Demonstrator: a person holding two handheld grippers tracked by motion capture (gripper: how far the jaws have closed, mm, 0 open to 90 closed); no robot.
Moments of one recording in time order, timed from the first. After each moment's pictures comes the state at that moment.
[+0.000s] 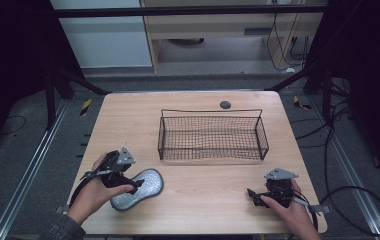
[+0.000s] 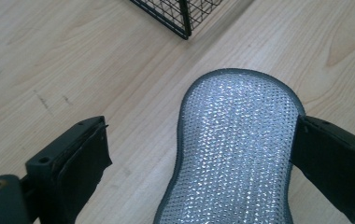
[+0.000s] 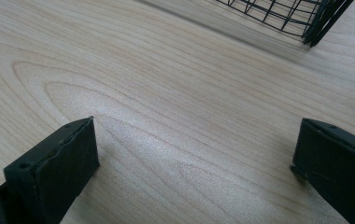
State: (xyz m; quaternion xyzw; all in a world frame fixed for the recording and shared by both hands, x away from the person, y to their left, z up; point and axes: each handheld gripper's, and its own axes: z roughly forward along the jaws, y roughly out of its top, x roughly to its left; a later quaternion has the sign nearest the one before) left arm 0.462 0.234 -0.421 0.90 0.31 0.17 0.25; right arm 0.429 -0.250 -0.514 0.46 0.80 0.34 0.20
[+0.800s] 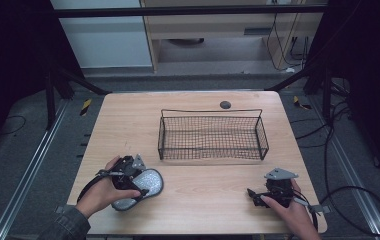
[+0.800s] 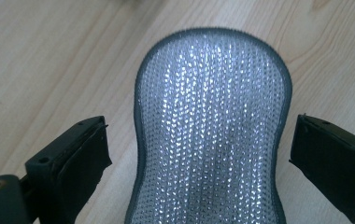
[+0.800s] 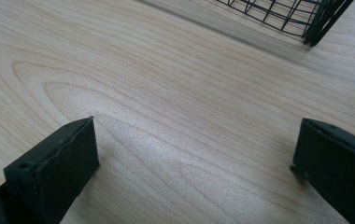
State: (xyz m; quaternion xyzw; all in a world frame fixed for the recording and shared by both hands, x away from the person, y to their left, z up) left arm 0.471 0.218 -0.446 0.95 0.25 0.11 0.17; right arm 0.429 -0.250 -0.514 0.46 0.80 0.34 0.20
